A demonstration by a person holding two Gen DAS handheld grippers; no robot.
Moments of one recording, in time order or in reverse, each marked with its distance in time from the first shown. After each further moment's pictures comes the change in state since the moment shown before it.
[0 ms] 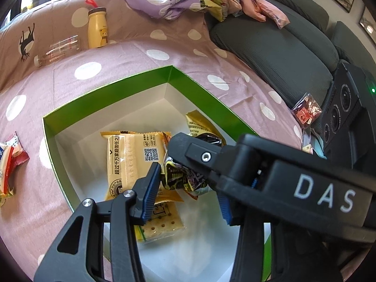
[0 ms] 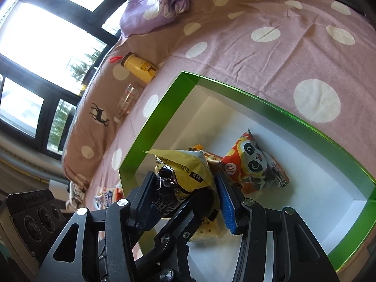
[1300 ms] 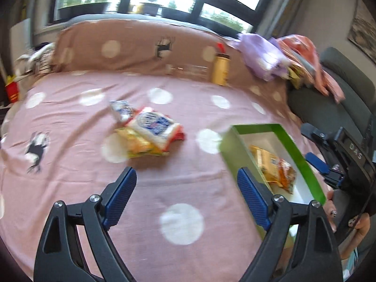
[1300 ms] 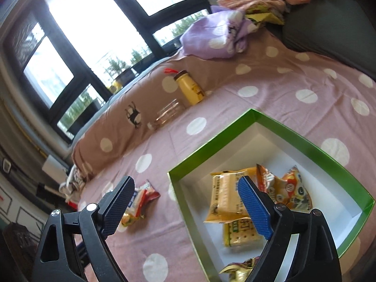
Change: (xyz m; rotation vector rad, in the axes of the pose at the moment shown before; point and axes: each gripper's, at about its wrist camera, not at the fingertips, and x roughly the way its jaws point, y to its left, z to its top) left arm -0.188 0.131 -0.087 -0.354 -0.271 0.364; right arm -0.031 0.102 -0.046 -0.336 -0.200 0.008
